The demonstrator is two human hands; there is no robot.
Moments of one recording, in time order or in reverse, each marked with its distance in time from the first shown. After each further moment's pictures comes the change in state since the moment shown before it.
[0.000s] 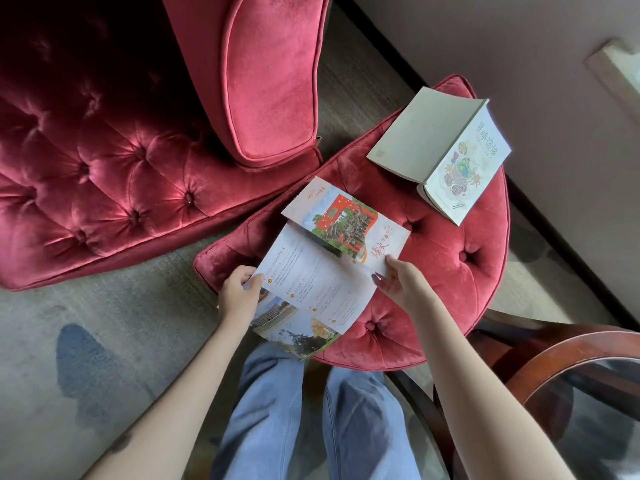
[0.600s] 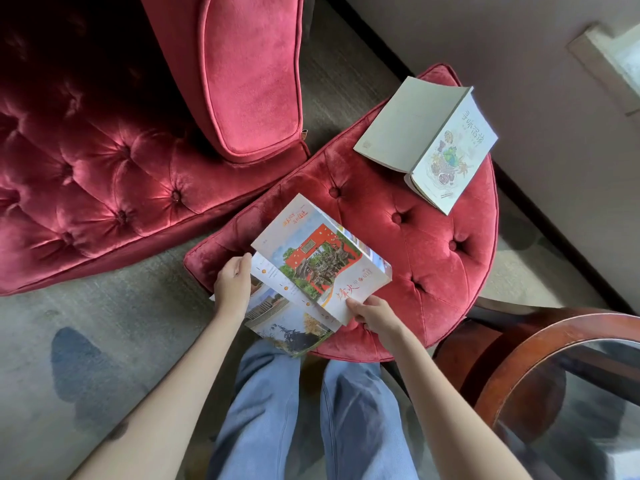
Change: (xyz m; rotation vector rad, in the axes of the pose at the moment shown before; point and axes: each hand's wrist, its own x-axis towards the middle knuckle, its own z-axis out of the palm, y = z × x) left_hand 0.000 0.015 0.008 -0.112 0.019 -0.036; right_hand -0.025 0.071 -0.026 -0.583 -0.139 -0.077
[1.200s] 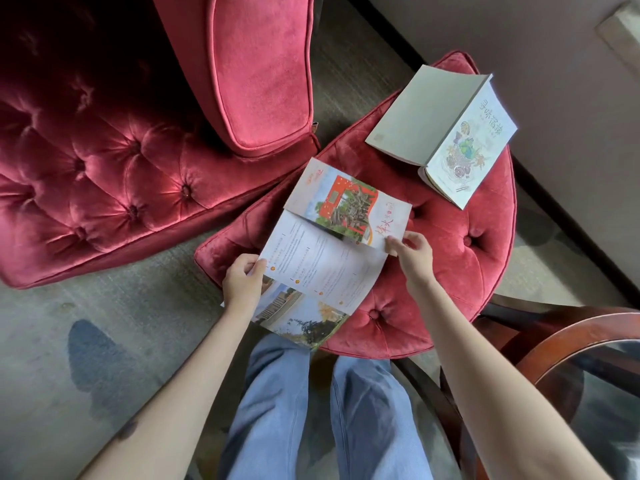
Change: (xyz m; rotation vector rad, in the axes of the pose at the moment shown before) left_hand 0.002 -0.006 -0.003 0.081 -0.008 0.024; right_hand 0.045 -0.061 -0.031 0.113 0.461 -0.352
